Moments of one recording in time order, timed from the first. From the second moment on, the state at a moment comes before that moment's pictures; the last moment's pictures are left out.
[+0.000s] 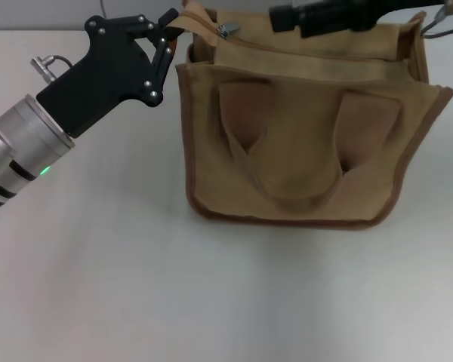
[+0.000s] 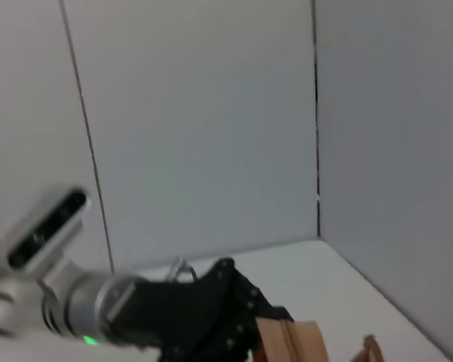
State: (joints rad) left arm -0.59 -2.08 0.75 0.17 1.27 1.58 -0.23; right arm 0.82 1.99 -0.86 -0.96 -1.89 -1.62 1.76
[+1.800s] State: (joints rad) left arm -0.59 -2.08 0.75 0.18 1.26 1.61 -0.27; right arm 0.82 2.08 -1.23 -1.19 -2.10 -1.25 1.40
